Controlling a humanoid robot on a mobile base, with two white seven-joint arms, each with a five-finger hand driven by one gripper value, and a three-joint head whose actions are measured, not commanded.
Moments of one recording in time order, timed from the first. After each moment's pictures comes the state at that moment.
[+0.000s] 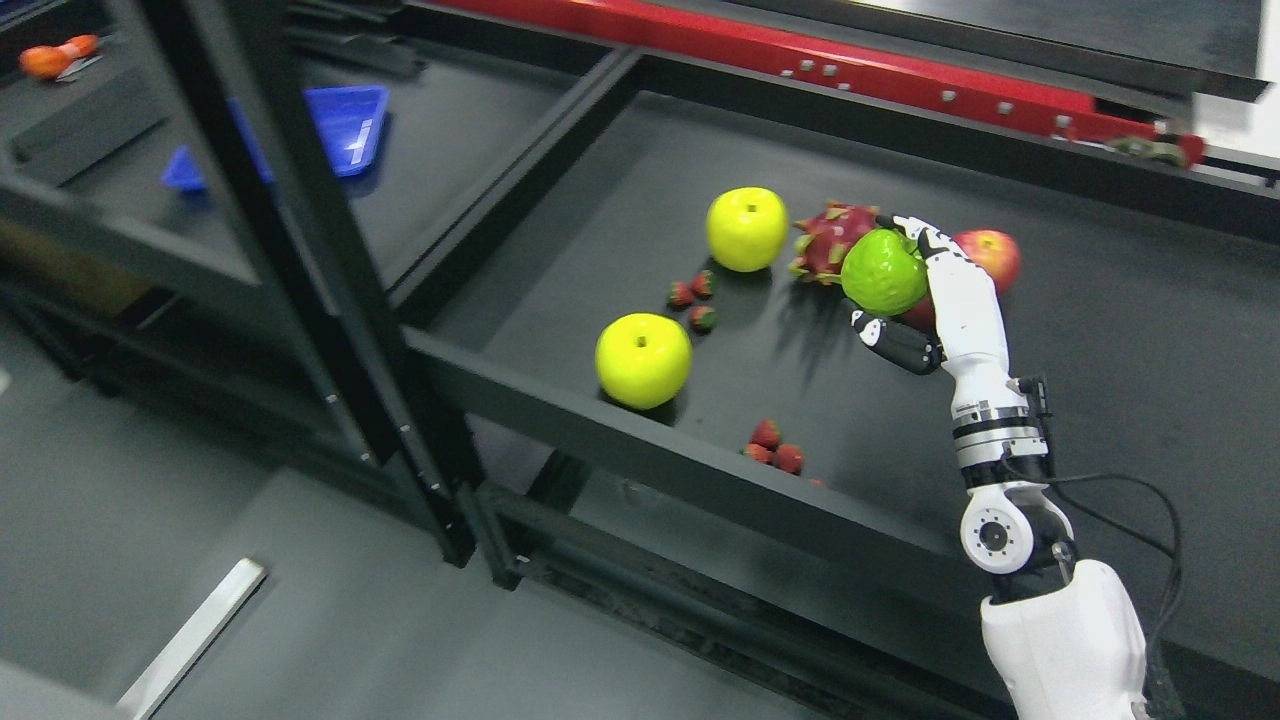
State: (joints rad) left arm 0.04 0.00 -0.06 -0.05 0.05 -0.02 -0.14; right arm -0.21 -0.12 -0.06 -1.55 0.75 -0.16 -0.16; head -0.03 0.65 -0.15
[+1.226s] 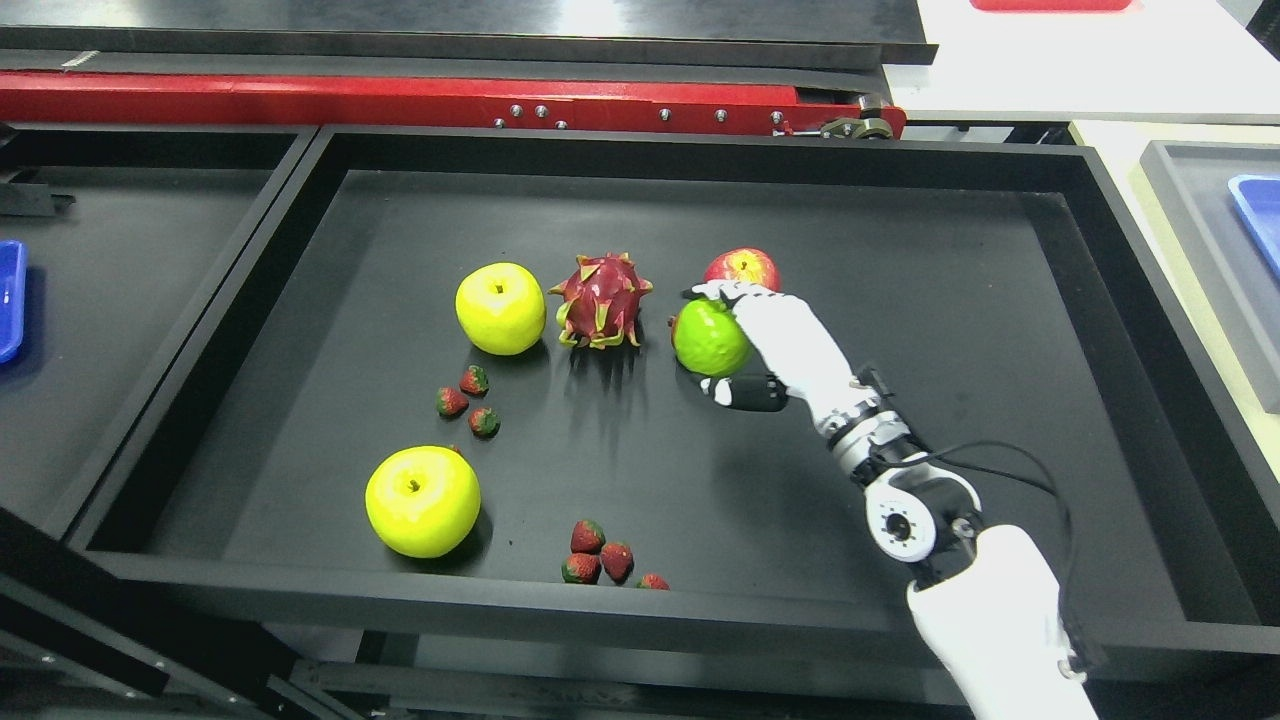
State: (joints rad) left arm 0.04 0.00 -0.06 -0.05 0.05 -0.02 -0.14; right arm -0.32 -0.14 0.24 -1.53 0.83 -0.17 0.14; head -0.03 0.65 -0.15
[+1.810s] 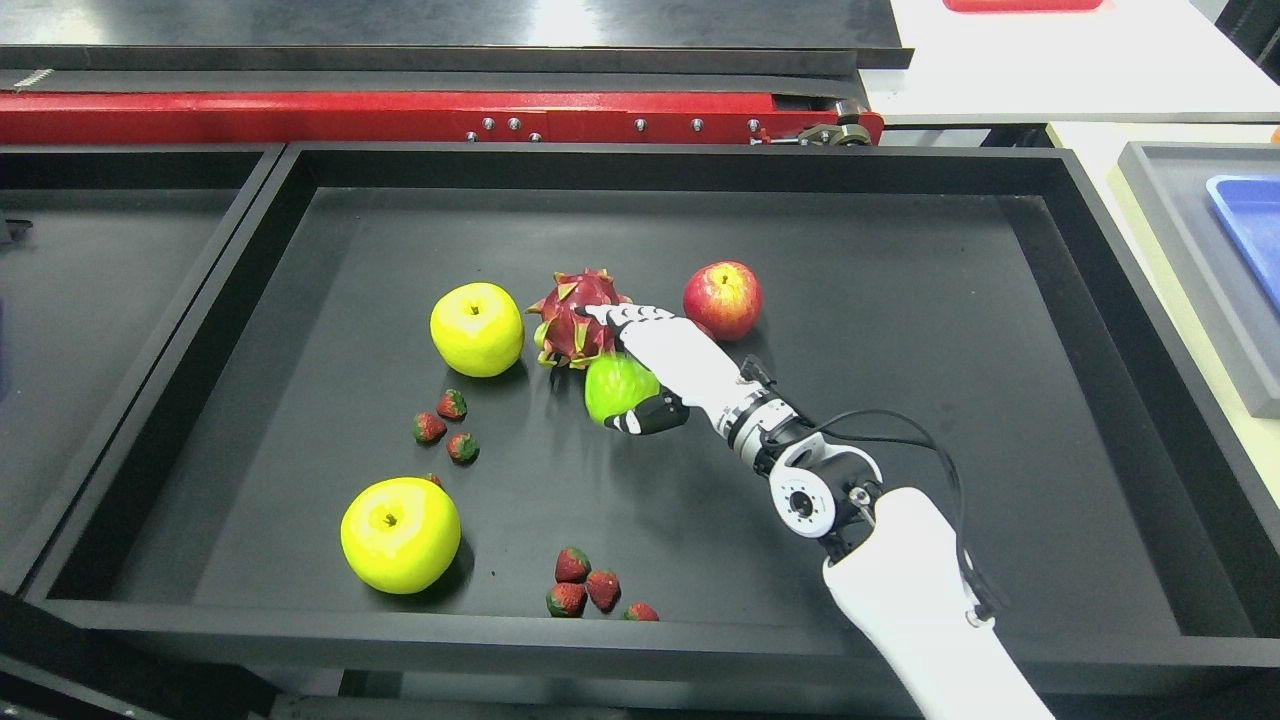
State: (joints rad) left arm 0.04 0.00 -0.06 -0.05 0.05 -0.02 -0.14; right arm -0.44 -0.06 0.38 -1.38 0.79 -0.11 0.23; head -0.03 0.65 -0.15
